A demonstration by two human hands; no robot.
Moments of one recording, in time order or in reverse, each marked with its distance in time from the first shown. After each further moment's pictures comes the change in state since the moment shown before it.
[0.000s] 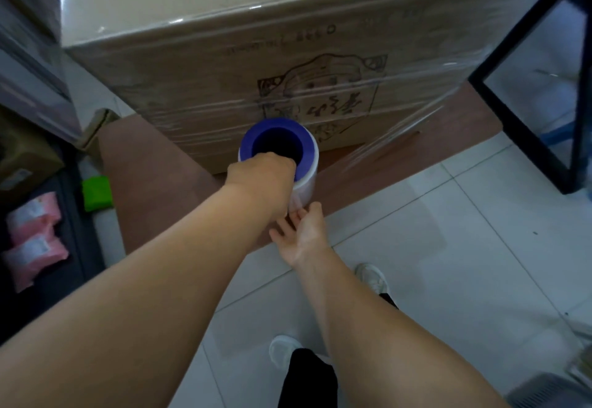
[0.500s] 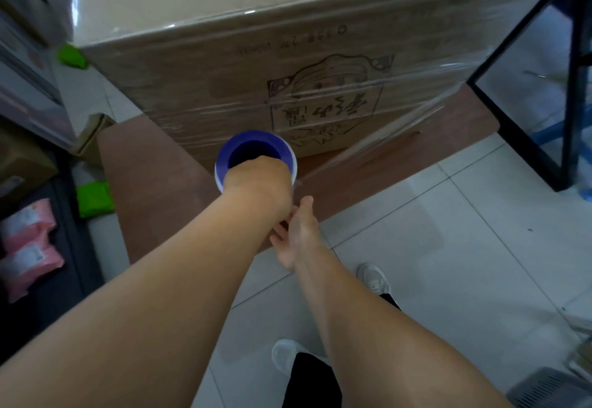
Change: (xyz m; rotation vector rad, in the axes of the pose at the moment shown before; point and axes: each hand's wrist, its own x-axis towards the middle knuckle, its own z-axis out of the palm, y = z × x) left_hand -0.002 -0.012 -0.001 -0.016 -0.075 -0.154; right_hand -0.007 0.011 0.018 -0.187 0.047 0.000
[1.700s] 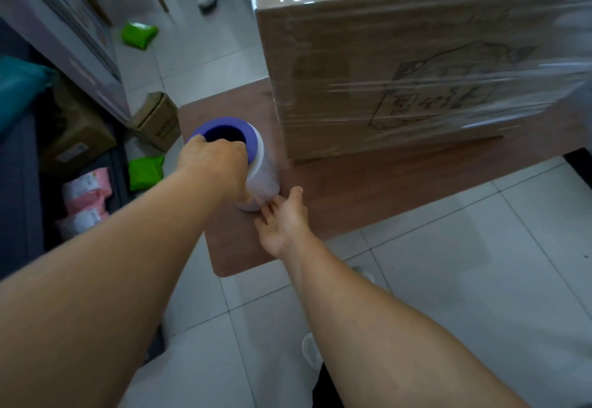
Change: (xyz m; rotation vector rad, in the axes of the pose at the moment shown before) left_hand -0.010 -0.179 0.029 0.232 0.115 -0.050; right_hand 0.004 0.099 0.110 0.071 -0.196 0.078
